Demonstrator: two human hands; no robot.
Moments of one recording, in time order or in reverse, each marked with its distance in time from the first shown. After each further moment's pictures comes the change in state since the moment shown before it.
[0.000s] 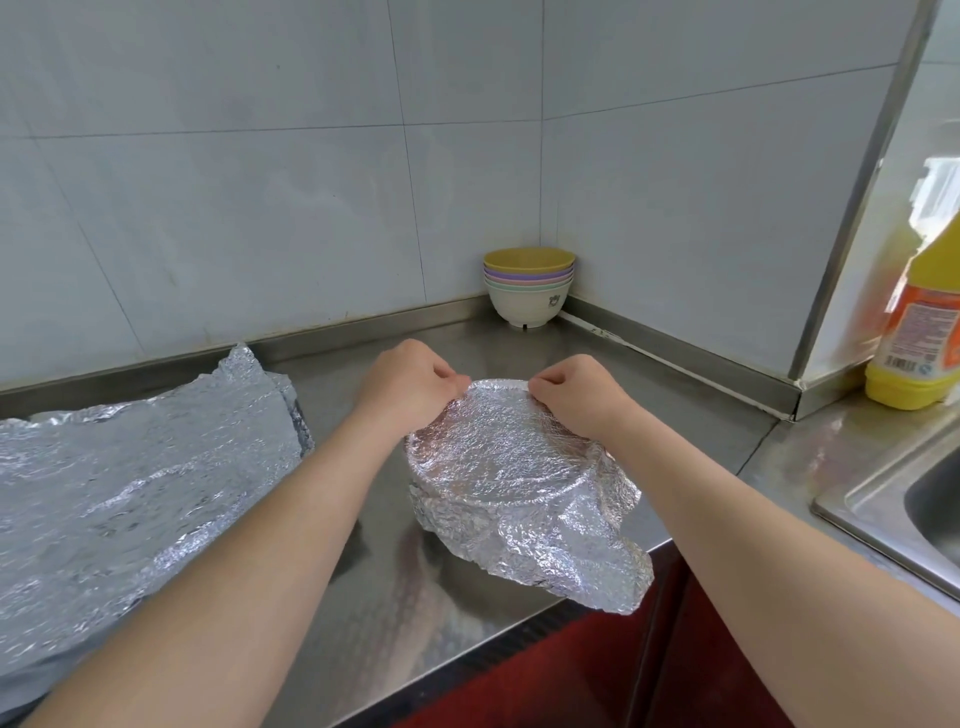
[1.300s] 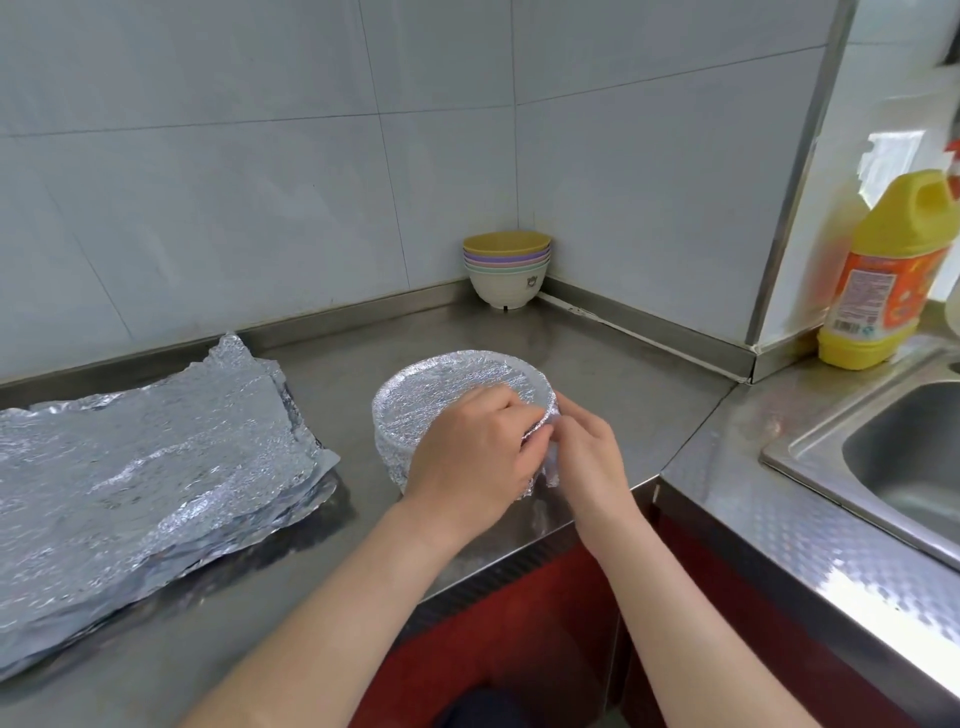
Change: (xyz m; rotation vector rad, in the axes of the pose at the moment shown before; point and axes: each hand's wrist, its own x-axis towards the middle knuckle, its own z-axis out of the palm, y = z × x) left_hand -0.103 0.039 0.056 0.053 0.327 0.647; right_hand -0.105 0.019 0.032 0.914 0.199 0.001
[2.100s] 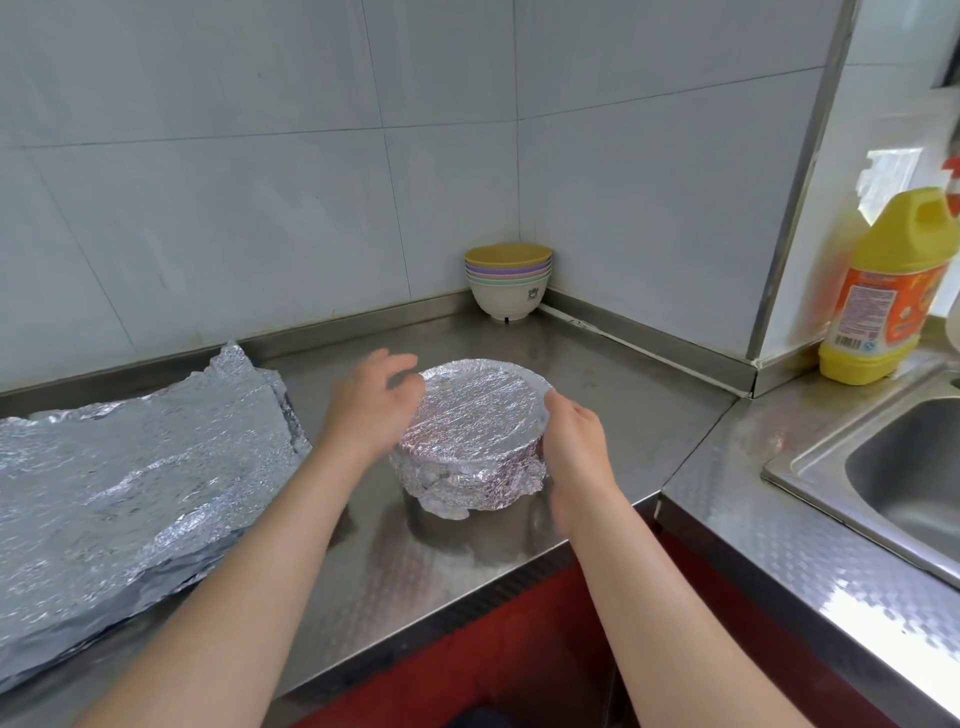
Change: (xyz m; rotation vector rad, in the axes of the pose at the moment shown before) left_hand 0.025 -0.084 -0.031 -0.251 -0.188 -0.724; right_hand 0.025 -0.006 0.023 0.052 0.220 0.281
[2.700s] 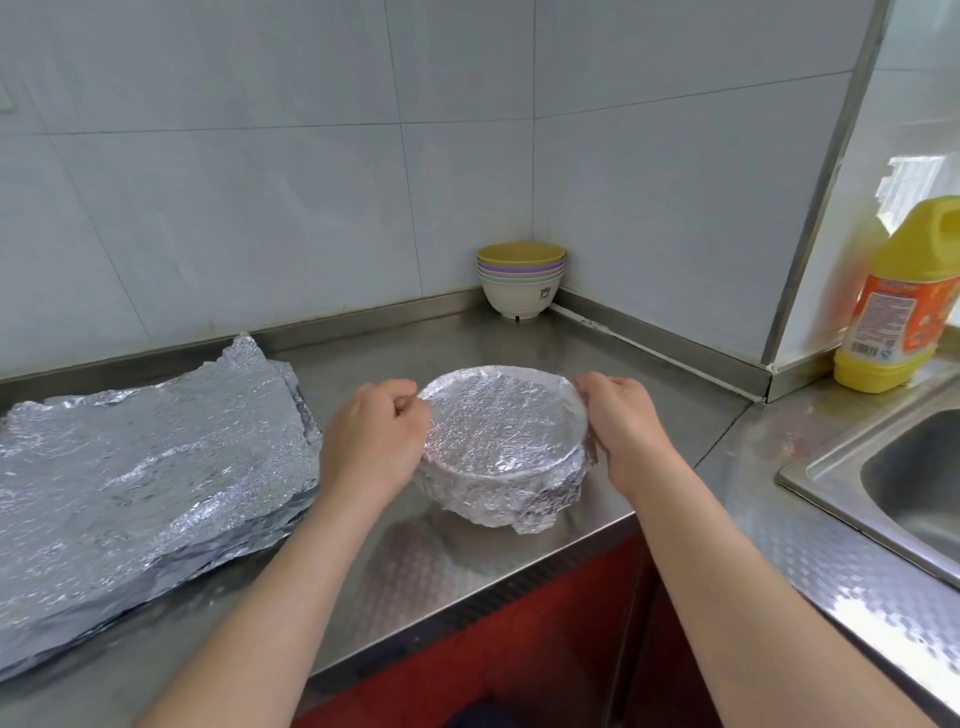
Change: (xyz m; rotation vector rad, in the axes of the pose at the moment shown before) left_hand -0.036 -0.001 -0.002 0.110 0.196 -0.027; right_hand 0.014 -0.035 -0.021 -0.296 -0.006 -0.067
